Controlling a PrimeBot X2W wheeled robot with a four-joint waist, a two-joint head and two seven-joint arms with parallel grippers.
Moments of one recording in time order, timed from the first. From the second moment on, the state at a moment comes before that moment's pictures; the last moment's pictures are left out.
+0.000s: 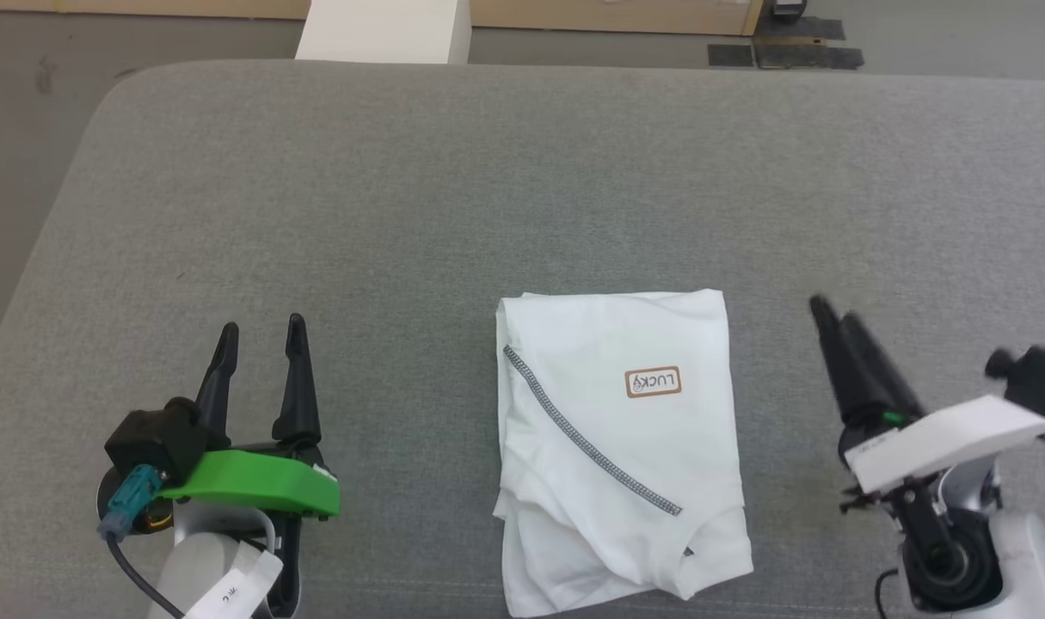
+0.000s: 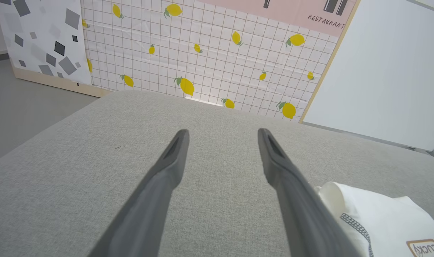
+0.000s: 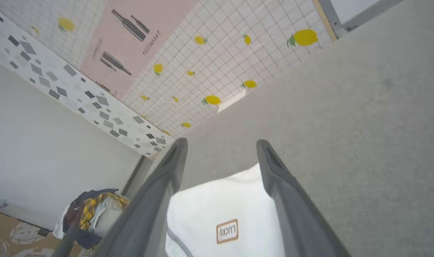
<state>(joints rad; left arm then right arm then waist) -0.16 0.05 0.05 0.17 -0.27 -0.12 -0.26 -0.15 -0.05 -0.05 0.05 0.81 0.13 0.16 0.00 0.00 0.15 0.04</state>
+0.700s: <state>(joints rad) -0.16 0.05 0.05 0.17 -0.27 -0.12 -0.26 -0.25 -0.05 0.01 0.52 1.02 0.13 0.47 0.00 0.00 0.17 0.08</state>
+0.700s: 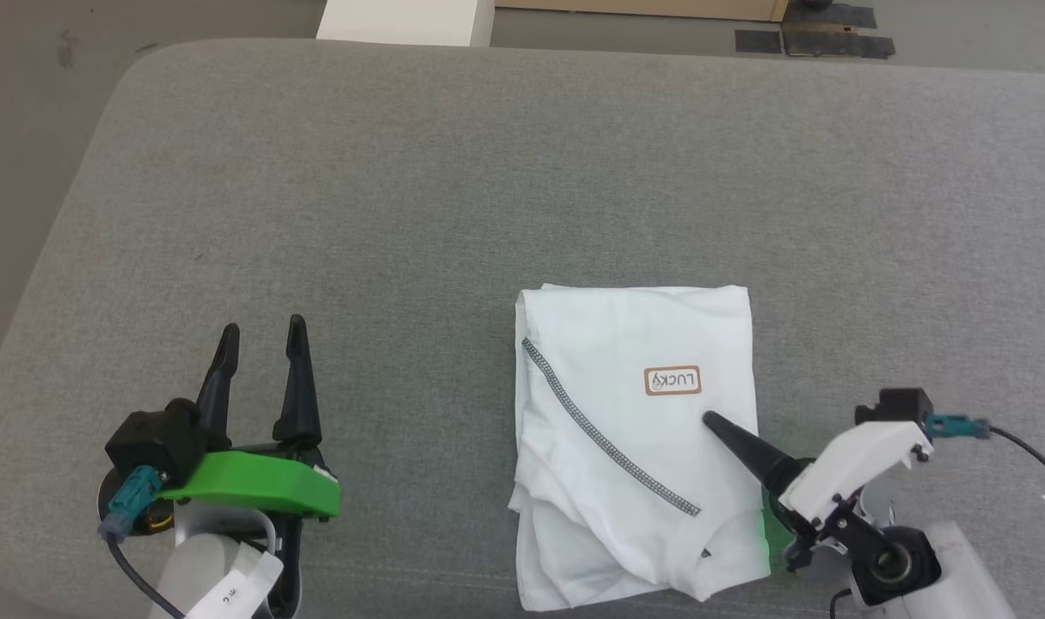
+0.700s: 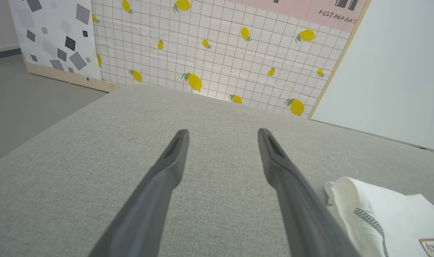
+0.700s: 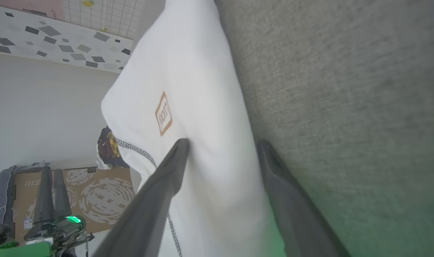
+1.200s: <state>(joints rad) -0.16 0.05 0.05 0.17 -0.27 -0.12 -0.26 -0.31 -0.05 0.05 0.52 0.83 0.13 0.56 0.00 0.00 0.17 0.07</state>
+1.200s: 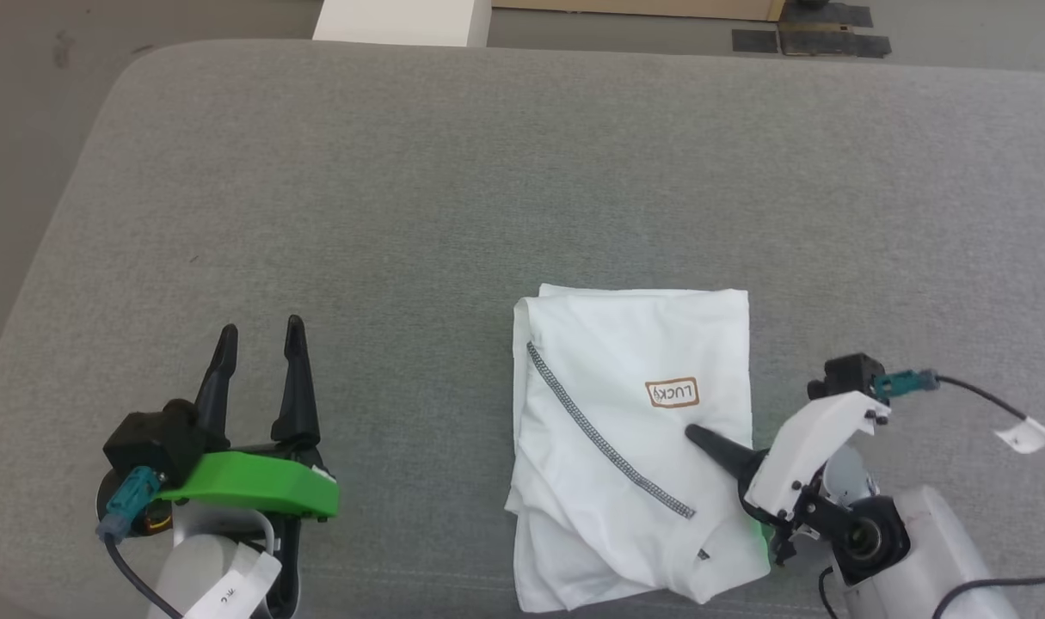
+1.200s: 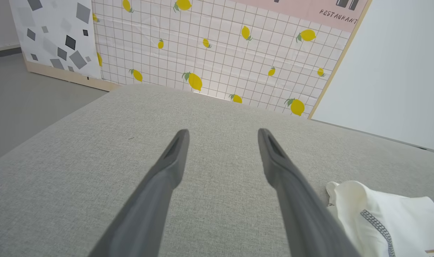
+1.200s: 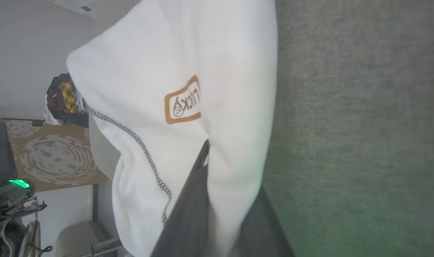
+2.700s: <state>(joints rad) -0.34 0.23 0.00 -0.08 -0.22 -0.12 -0.20 -0.93 -0.34 -0.22 0.57 -0.21 0.13 0.40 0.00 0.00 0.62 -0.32</state>
